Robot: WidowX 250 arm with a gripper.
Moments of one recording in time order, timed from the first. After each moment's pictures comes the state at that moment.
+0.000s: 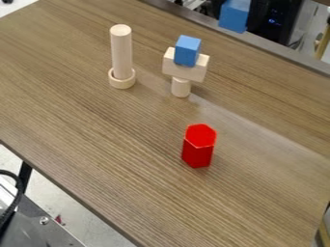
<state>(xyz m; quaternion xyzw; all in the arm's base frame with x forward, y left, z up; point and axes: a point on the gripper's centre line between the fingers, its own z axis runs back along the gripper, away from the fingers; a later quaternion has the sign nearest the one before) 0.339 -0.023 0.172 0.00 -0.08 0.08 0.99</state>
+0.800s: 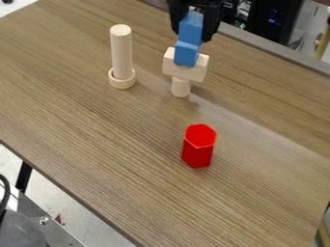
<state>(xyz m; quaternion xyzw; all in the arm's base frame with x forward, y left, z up) 0.343 0.025 0.133 0.00 -0.07 0.09 0.99</state>
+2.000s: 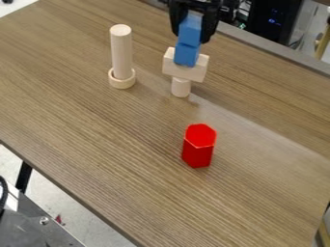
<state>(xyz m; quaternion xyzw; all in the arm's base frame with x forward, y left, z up) 0.360 0.038 0.121 0.00 -0.07 0.10 0.99</state>
